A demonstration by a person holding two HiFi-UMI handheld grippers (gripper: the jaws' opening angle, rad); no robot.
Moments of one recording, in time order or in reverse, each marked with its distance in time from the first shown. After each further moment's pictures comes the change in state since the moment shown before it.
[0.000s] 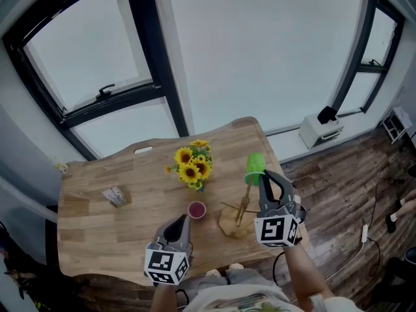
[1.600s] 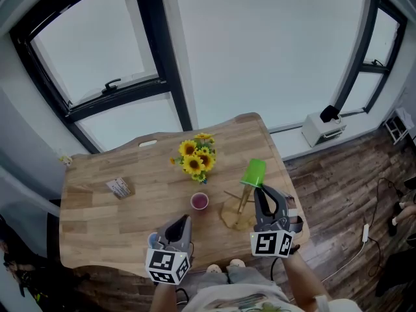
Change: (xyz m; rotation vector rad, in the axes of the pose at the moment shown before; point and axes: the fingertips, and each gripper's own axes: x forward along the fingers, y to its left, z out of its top) left arm -0.033 -0.011 -0.014 -0.002 0.015 0.008; right arm -0.049 0.054 -0.009 -0.104 -0.005 0.049
